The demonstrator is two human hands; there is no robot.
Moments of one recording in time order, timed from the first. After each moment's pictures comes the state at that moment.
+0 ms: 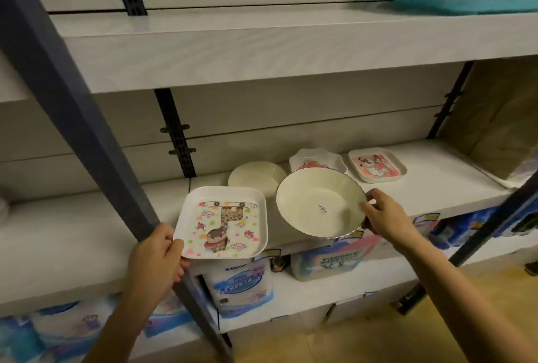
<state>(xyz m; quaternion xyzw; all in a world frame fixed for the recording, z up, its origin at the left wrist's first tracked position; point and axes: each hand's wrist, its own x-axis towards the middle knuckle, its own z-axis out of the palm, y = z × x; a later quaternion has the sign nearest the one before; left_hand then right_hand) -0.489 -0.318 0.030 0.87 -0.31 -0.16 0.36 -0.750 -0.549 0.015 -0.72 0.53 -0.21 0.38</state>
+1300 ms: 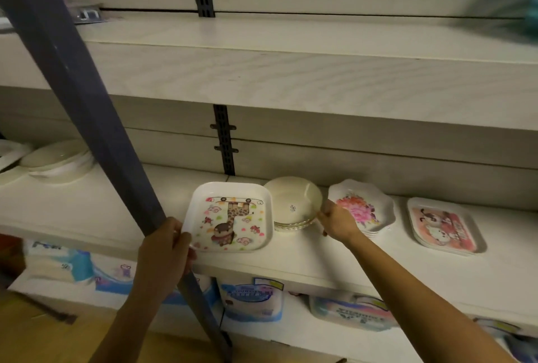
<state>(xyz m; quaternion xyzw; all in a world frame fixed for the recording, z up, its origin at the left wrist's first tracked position) -0.517 -0.360 0.029 0.89 -0.16 -0.05 0.43 -0.601 -0.658 -0.043 -0.88 0.34 -0.03 0.34</state>
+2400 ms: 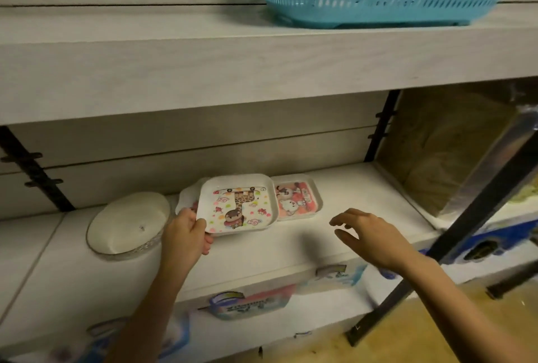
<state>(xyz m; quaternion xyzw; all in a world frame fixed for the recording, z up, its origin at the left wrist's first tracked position) -0.648 -0.617 -0.008 0.82 -0.29 -0.17 0.46 -0.914 -0.766 0.009 -0.91 0.39 0.00 0.11</state>
